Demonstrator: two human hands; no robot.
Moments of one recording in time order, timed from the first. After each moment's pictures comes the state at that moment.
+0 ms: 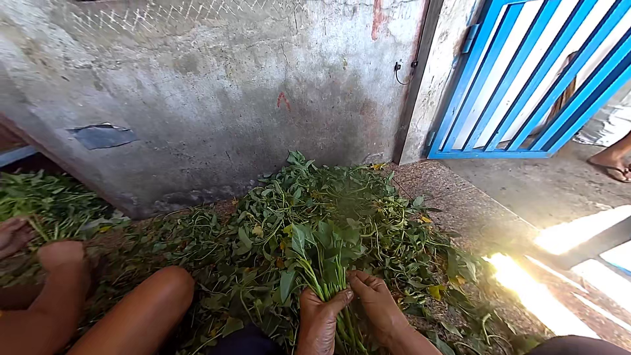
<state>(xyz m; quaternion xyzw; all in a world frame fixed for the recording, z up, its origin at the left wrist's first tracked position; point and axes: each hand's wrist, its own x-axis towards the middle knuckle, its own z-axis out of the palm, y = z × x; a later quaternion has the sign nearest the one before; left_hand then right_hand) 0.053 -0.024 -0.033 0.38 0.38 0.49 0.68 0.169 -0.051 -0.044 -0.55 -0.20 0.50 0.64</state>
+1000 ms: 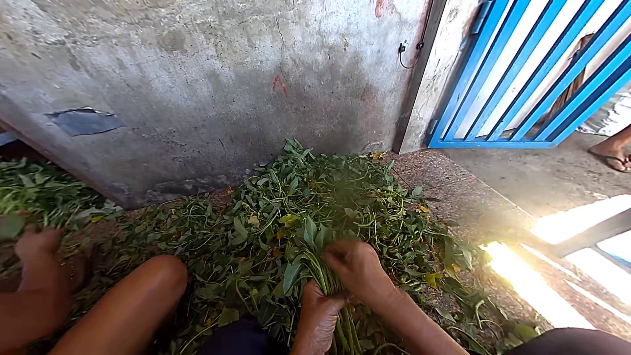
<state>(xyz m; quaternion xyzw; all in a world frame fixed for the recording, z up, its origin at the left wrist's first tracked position) 0.050 -0.022 -0.040 0.39 0.39 0.40 0.74 0.183 -0.016 0.006 -0.68 -0.60 0.27 0.32</state>
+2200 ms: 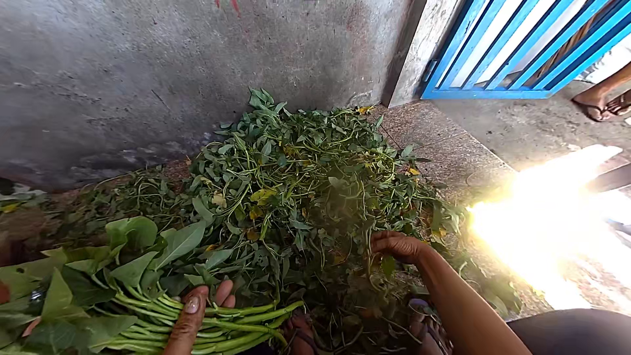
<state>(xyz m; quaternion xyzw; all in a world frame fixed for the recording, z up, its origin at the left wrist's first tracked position) -0.019 0.015 0.010 0.34 0.48 0.64 0.50 0.368 -0.022 -0.211 -0.59 -0.31 0.66 0.34</state>
